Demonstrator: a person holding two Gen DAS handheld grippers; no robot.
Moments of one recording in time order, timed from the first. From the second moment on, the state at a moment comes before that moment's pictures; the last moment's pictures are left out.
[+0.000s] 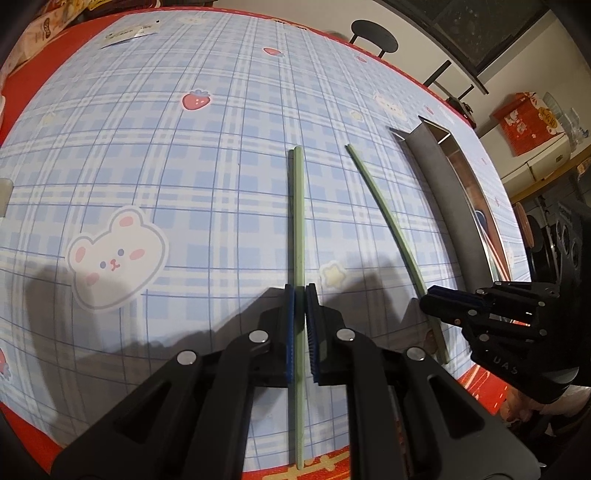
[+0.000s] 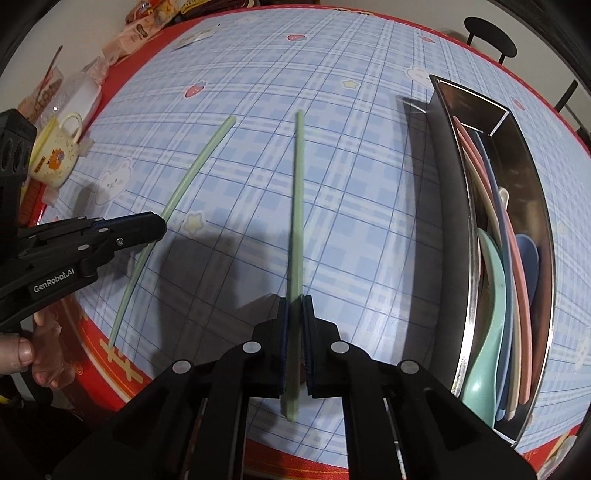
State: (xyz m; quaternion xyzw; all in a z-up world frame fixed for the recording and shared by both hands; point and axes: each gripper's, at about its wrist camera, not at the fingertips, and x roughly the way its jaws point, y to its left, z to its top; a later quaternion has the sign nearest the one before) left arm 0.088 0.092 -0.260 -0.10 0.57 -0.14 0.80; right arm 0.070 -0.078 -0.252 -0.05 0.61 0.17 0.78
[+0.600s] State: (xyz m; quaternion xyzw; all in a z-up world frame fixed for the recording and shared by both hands) left arm 0.089 0.111 -0.216 -0.19 0.55 -0.14 0.80; right arm 0.070 -0.149 -0.205 0.08 0.52 0.23 0.82
